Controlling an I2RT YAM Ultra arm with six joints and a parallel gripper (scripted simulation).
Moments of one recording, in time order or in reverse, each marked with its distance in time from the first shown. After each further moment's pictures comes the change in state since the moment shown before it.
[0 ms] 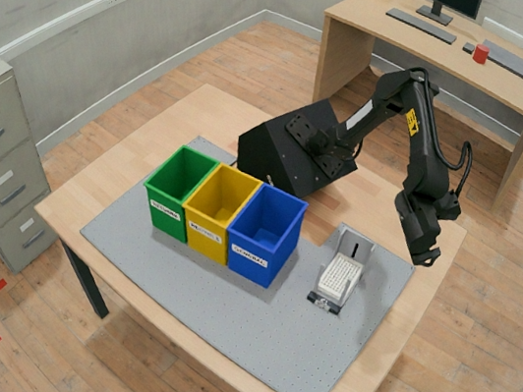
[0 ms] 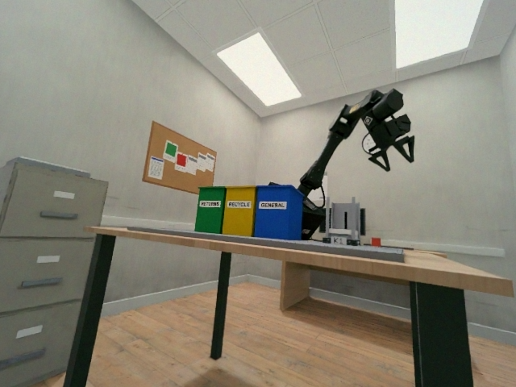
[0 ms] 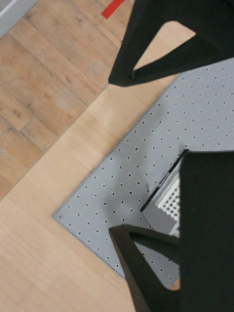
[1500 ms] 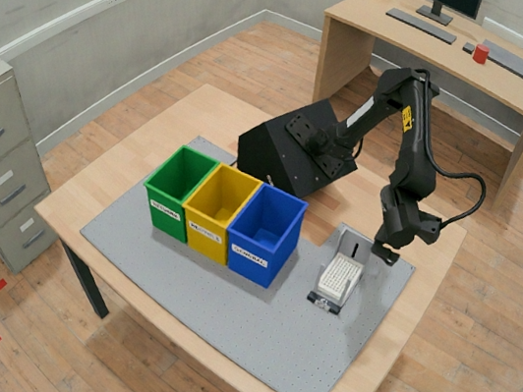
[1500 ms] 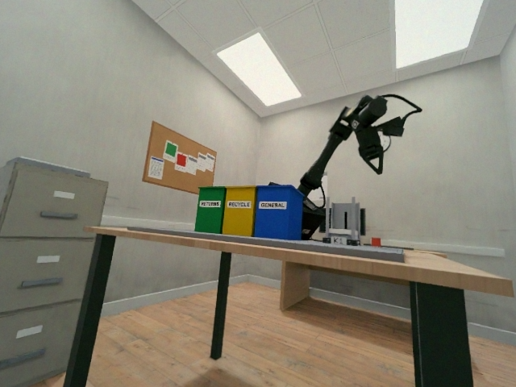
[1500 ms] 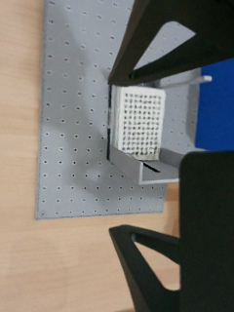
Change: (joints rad) arm -0.104 -0.055 -0.143 0.006 0.123 0.605
